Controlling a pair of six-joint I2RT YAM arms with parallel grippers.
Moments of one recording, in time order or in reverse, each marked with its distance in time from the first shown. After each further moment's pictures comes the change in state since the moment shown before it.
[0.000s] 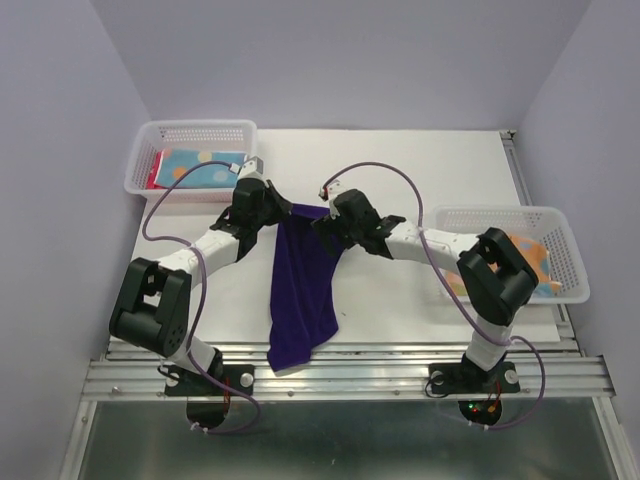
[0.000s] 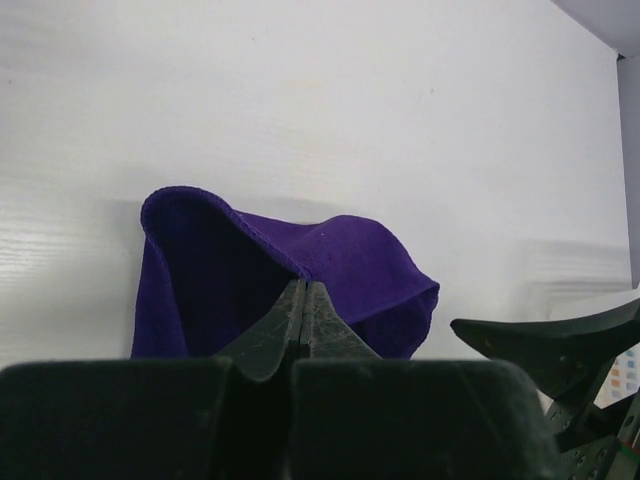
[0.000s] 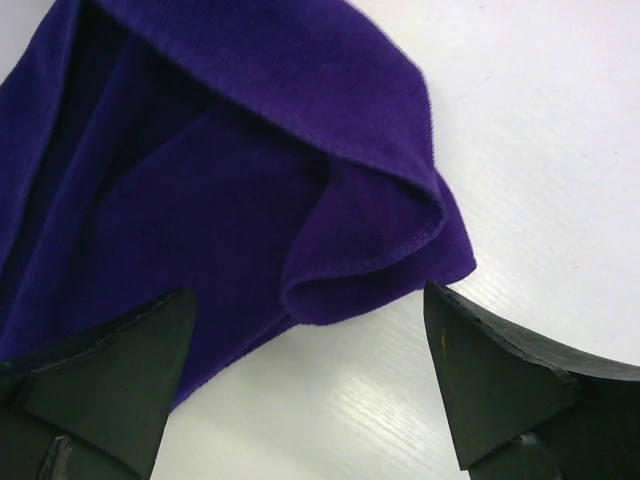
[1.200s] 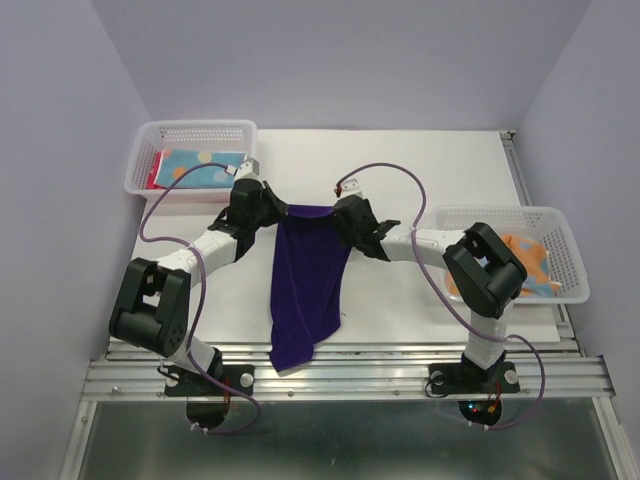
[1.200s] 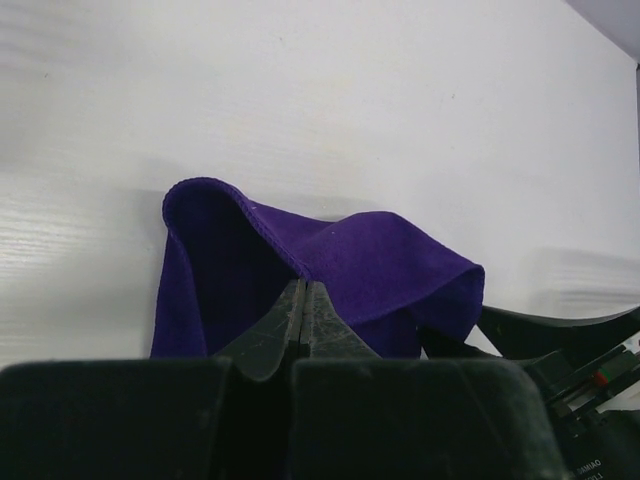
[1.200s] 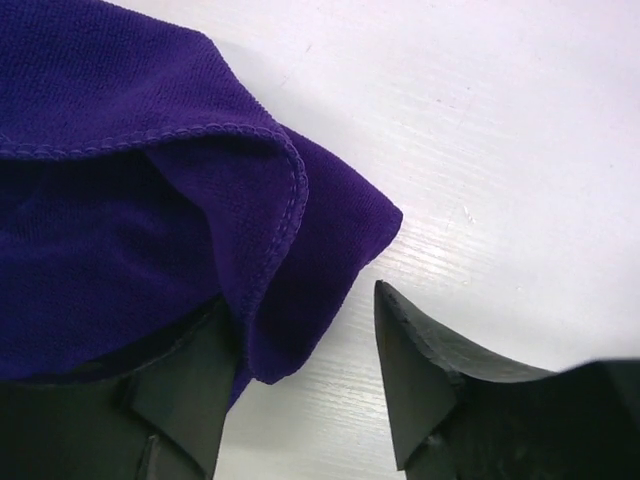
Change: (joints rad) left arm 0.022 0.000 -0.011 -0.009 -0.011 -0.003; right arm -0.011 0.079 -0.032 0.107 0.323 0.144
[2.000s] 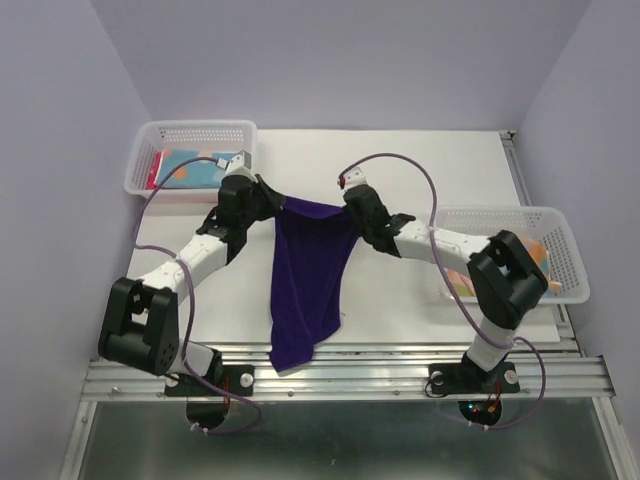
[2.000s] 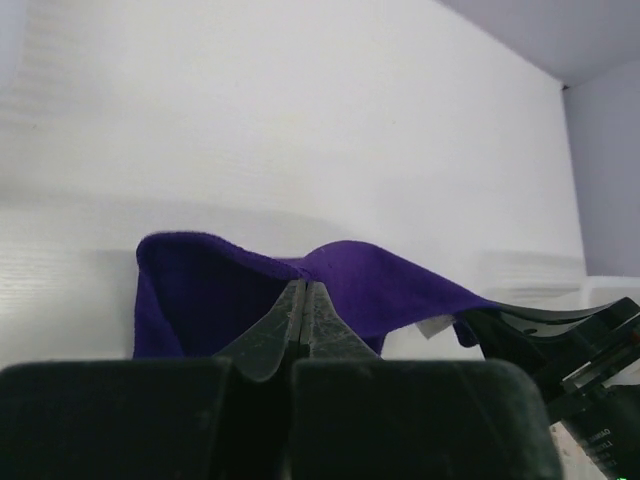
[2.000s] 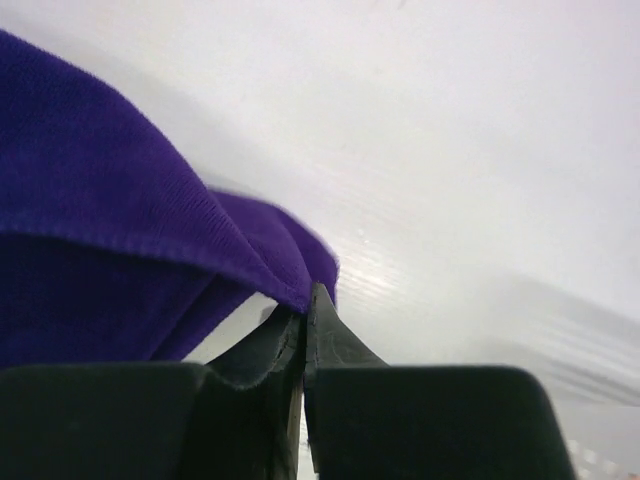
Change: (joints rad) left arm 0.024 -0.058 0.000 -0.012 0.048 0.009; right arm -0.027 -0.063 0.000 -0.023 0.035 -0.169
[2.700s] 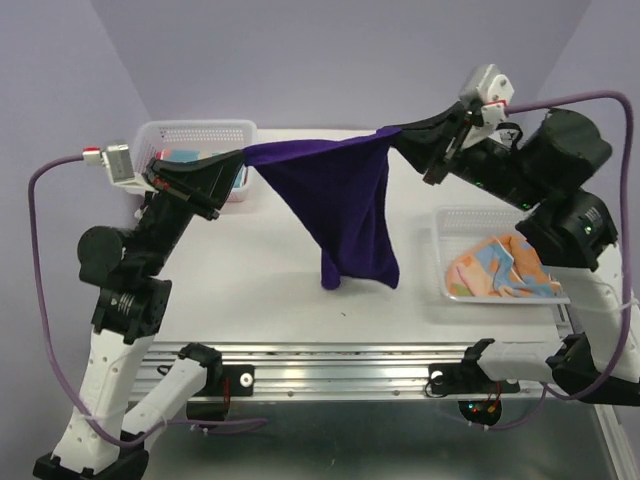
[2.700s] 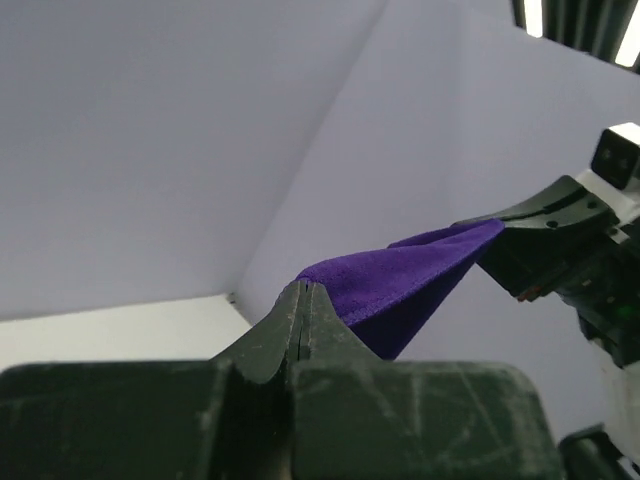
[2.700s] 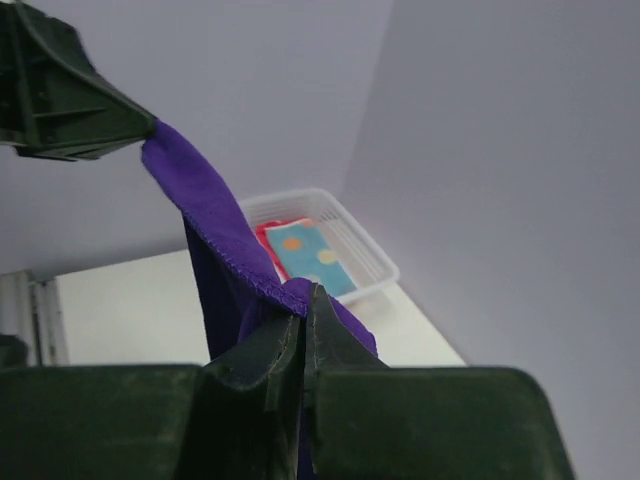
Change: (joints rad) left arm 0.000 -0.697 0.300 -0.100 0.220 -0.056; right arm 0.000 -0.584 0.724 -0.414 -0.765 -0.201
